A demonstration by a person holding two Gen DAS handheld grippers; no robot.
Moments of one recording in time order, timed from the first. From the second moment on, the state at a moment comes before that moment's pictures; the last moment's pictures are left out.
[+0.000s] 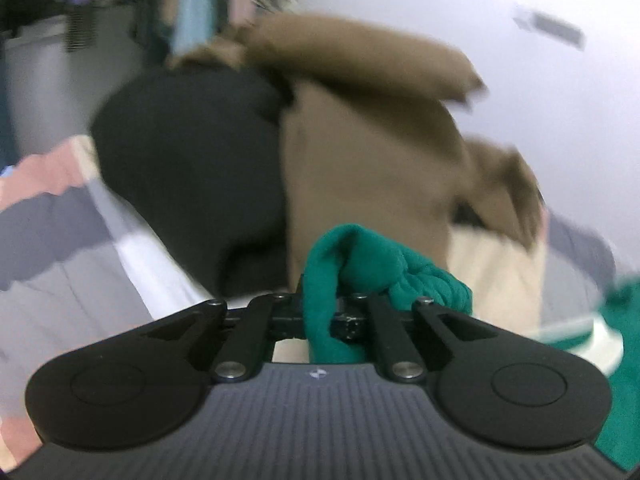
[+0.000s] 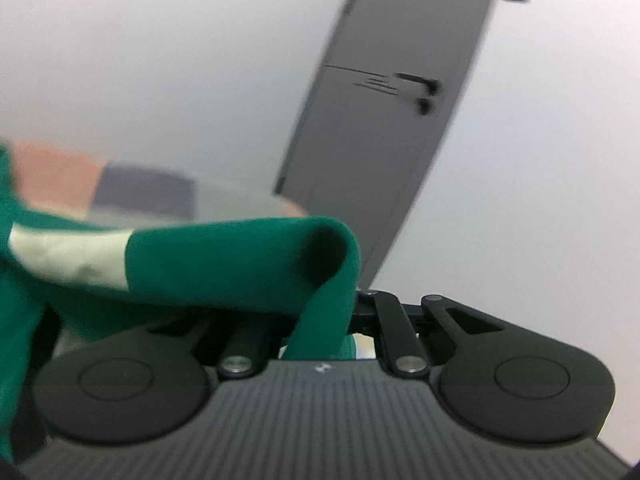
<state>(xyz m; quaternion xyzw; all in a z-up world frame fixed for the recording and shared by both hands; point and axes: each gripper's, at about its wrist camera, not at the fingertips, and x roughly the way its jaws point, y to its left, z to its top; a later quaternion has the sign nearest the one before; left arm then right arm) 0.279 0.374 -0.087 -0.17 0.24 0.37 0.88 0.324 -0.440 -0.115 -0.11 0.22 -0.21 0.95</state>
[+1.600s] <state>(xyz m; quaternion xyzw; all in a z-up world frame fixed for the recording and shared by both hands) 0.210 0.279 -0.025 -0.18 0.26 0.20 0.93 0.263 -0.402 -0.083 0.13 0.25 -0.05 0.96</state>
